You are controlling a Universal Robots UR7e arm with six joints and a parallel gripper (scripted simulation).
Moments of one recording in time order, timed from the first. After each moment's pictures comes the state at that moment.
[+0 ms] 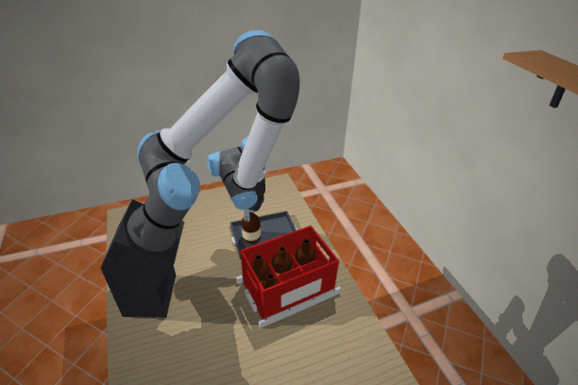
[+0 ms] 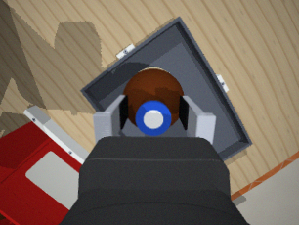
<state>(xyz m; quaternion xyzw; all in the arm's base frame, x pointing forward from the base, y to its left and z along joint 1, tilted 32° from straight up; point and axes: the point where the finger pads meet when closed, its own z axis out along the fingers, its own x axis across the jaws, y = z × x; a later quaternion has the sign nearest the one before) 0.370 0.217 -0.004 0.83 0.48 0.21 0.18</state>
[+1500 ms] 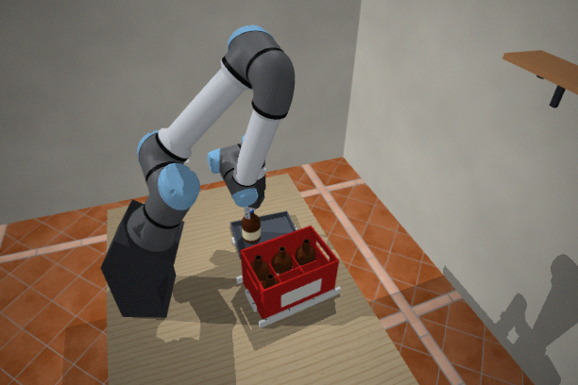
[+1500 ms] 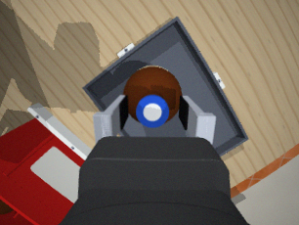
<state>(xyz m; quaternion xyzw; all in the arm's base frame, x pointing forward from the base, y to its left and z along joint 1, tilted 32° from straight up) 0.365 0.218 0.008 0.83 0.48 0.22 0.18</state>
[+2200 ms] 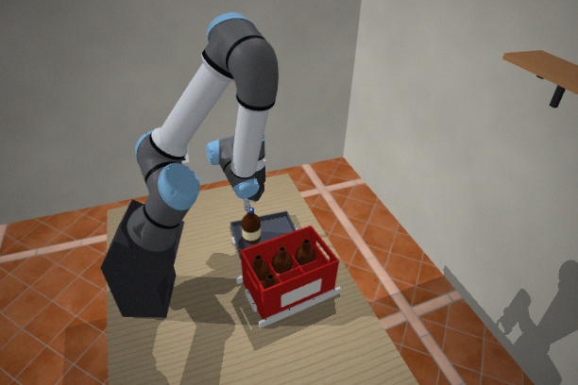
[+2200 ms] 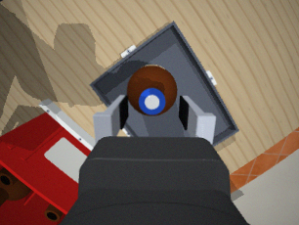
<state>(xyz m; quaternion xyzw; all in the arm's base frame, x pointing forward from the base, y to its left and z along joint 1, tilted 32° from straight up) 0.346 0.222 0.039 0.83 0.48 0.22 0.18</state>
